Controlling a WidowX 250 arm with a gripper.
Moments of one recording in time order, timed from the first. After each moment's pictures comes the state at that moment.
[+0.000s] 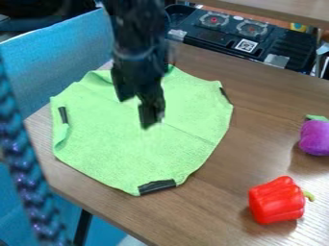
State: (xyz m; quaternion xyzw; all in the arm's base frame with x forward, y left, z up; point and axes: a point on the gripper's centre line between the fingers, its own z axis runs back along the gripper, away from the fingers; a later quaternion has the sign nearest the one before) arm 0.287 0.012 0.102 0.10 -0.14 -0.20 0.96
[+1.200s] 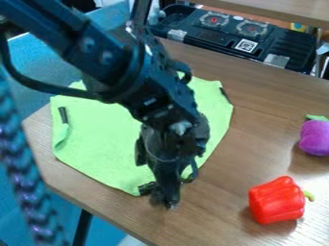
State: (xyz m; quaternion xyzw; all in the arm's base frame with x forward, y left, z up) arm 0.255 -0.033 0.027 0.18 -0.09 -0.30 0.93
